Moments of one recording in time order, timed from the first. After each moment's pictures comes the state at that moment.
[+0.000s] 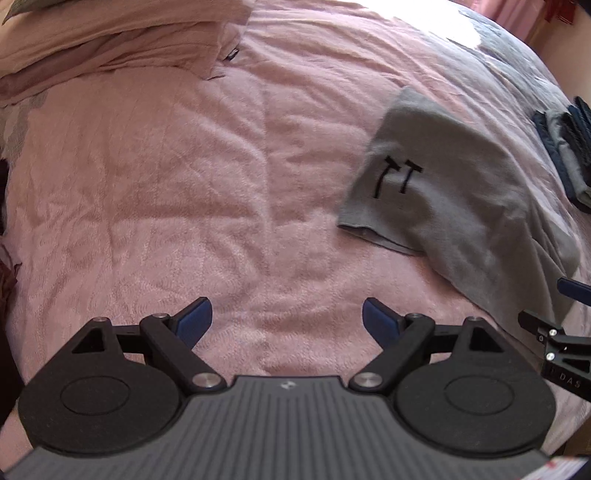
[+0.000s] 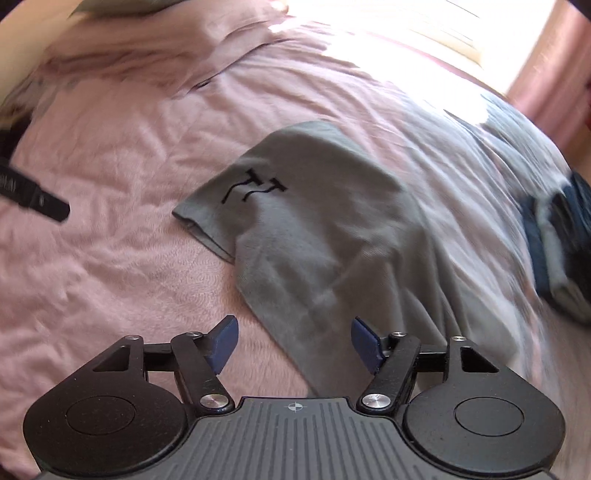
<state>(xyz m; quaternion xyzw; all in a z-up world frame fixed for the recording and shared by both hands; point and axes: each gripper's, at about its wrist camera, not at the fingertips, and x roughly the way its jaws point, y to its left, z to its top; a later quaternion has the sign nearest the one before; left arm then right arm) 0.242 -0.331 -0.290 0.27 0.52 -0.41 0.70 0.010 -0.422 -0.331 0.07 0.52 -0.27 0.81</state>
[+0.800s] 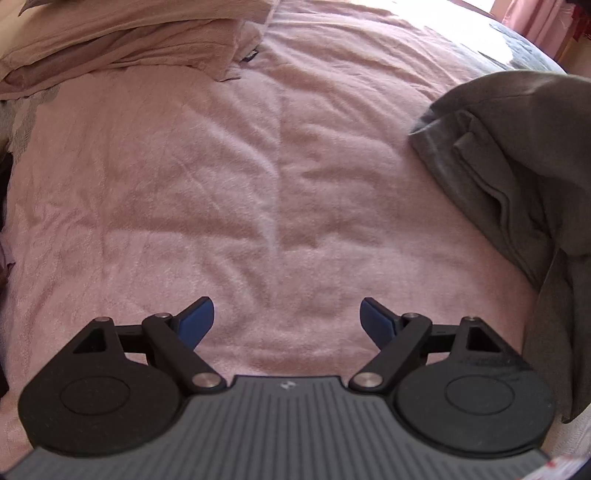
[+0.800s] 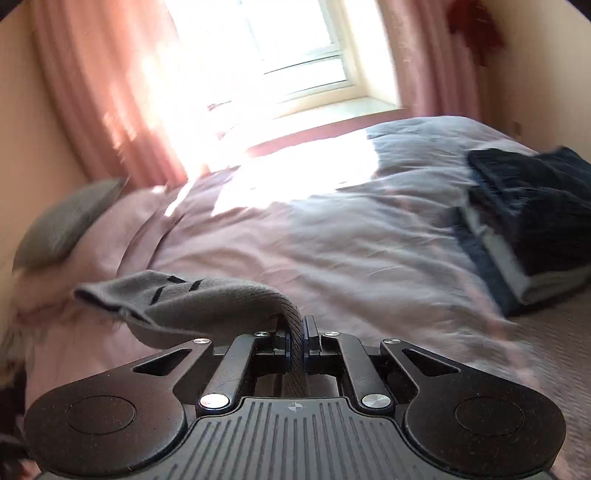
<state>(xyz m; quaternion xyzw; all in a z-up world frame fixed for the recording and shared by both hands) 0.226 -0.372 -0.311 0.26 0.51 -0.39 0.72 -0.167 -0.637 -0.214 0.33 0.20 -0.44 0.81</state>
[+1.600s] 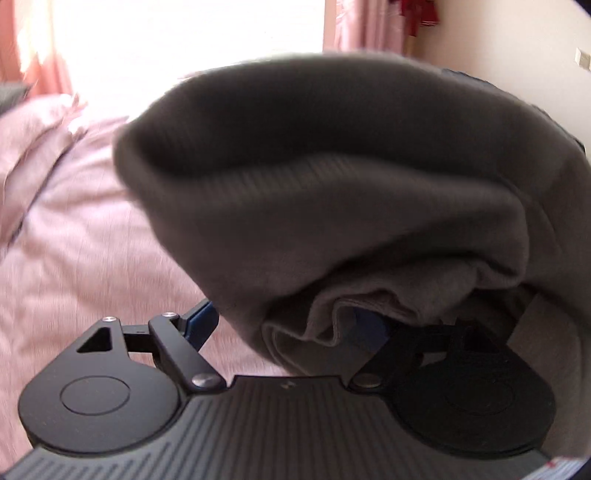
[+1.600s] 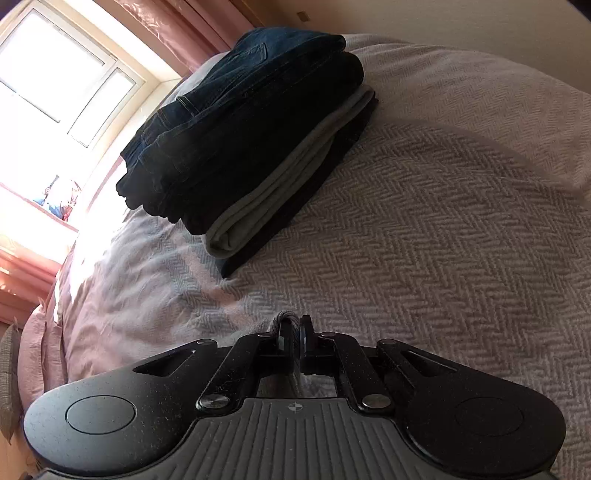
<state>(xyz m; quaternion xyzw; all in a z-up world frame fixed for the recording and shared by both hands) -0.001 -0.556 -0.358 0.26 0.28 -0.59 0.71 -0.437 -0.733 -0.286 0.54 0.18 -0.51 0.64</state>
